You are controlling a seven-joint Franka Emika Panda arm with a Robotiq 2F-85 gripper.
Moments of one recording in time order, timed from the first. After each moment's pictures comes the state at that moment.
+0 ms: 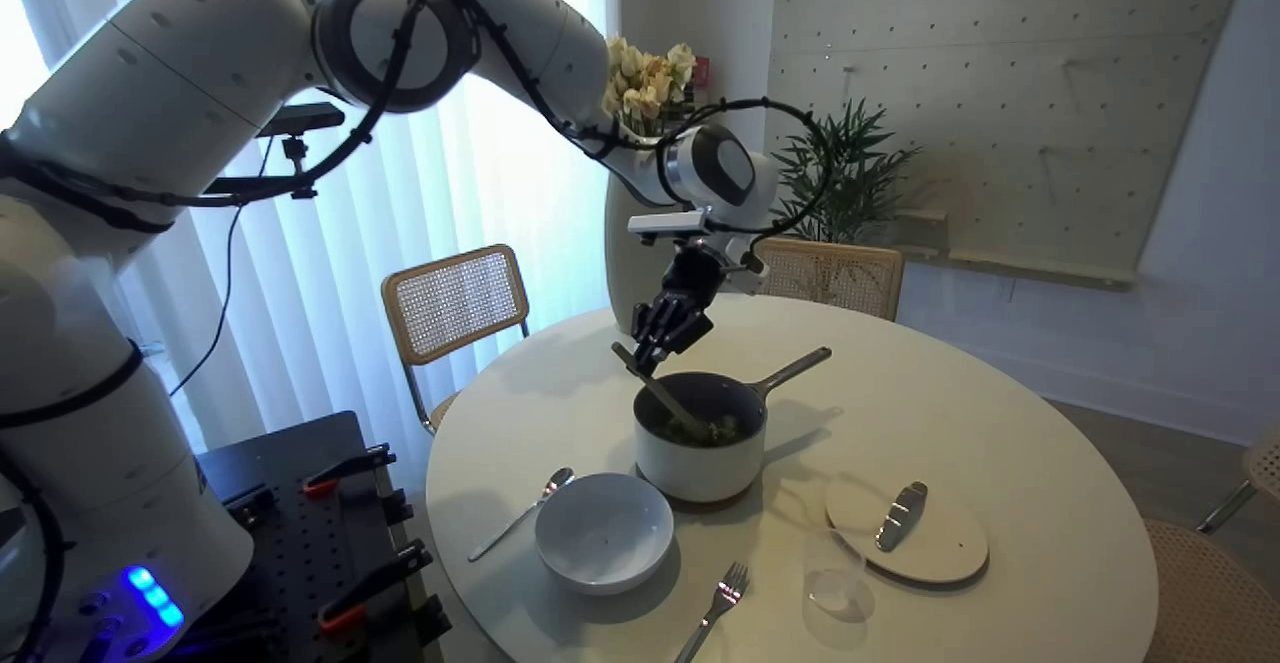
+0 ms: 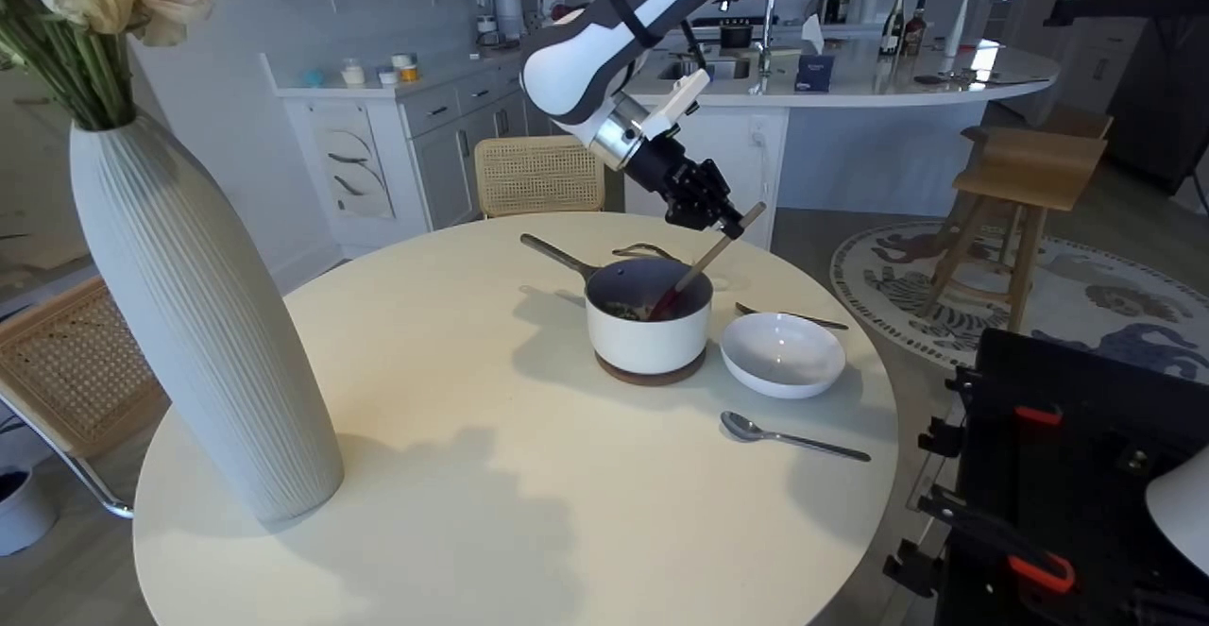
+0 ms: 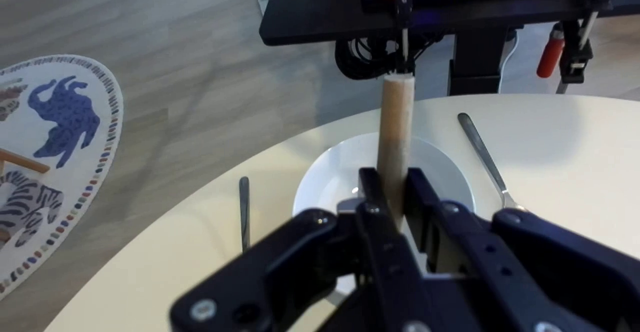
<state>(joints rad) -0.01 0.84 -0.06 -1.29 -0.26 1.25 -0.06</state>
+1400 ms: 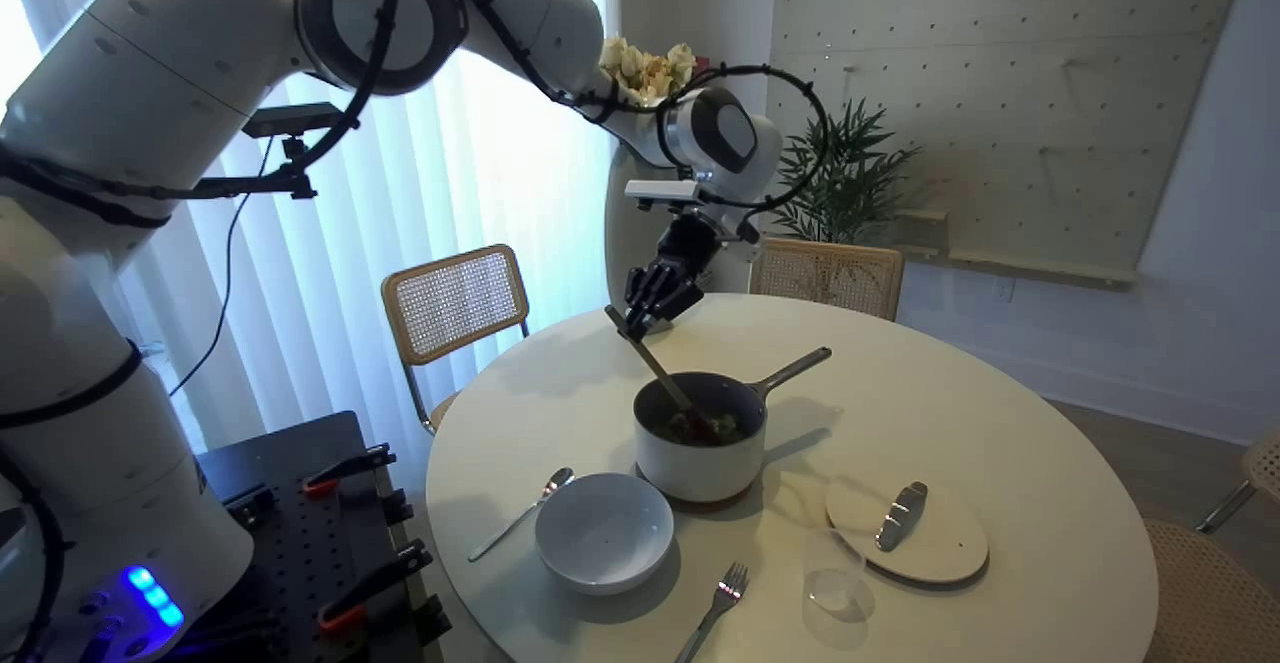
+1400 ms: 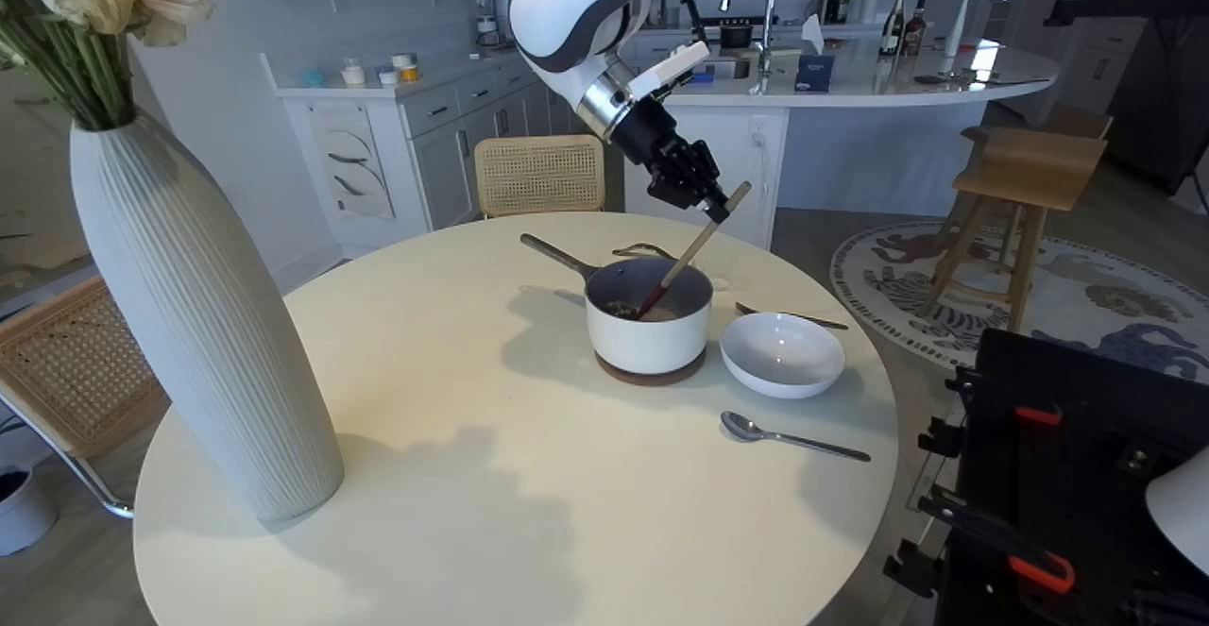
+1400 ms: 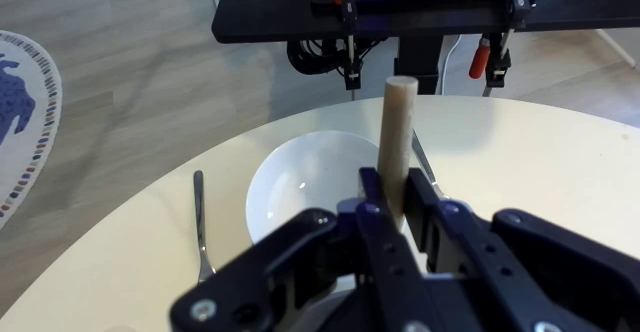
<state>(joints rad) -0.03 0.78 -0.04 -1.27 -0.15 1.21 -0.07</state>
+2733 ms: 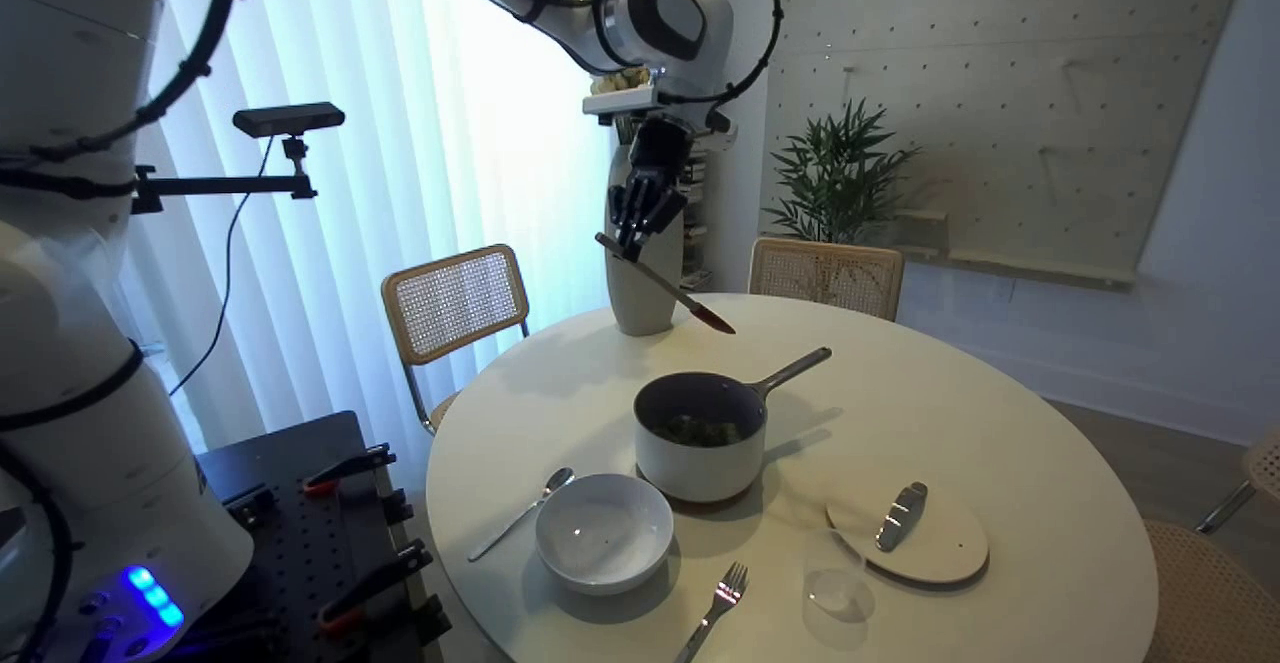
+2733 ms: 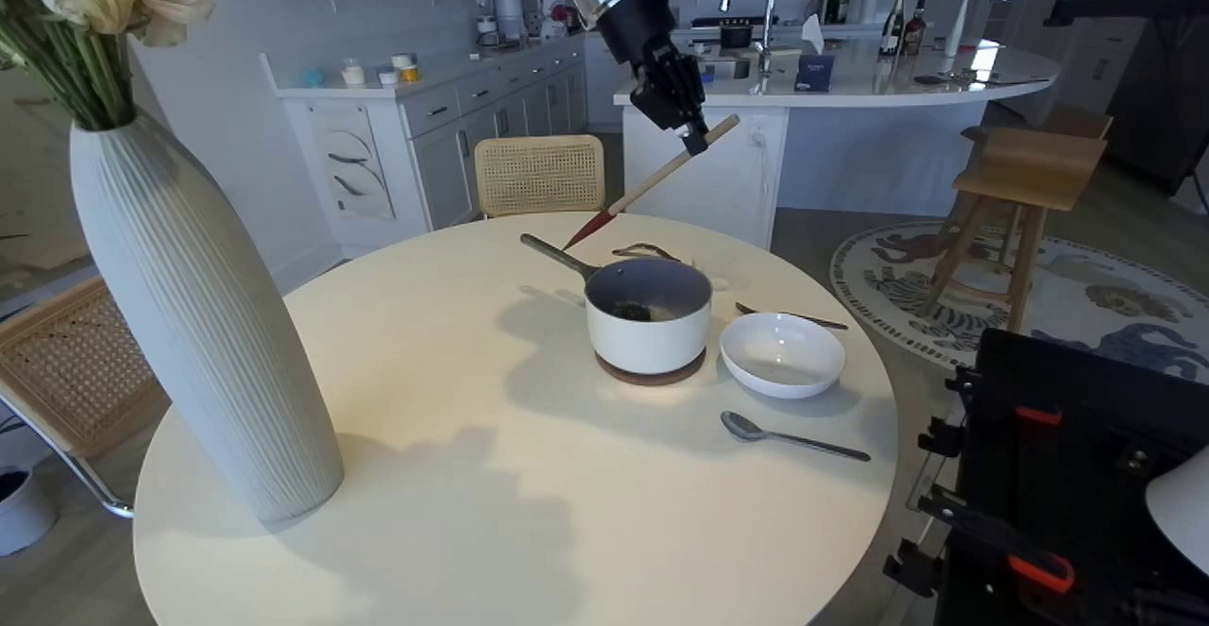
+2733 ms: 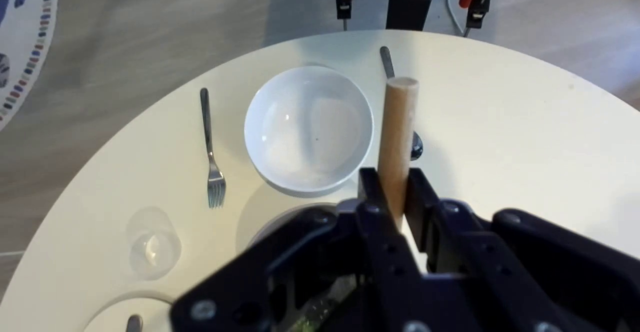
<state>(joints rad) 0.00 0.41 0.02 -1.53 -0.15 1.44 -0.07</state>
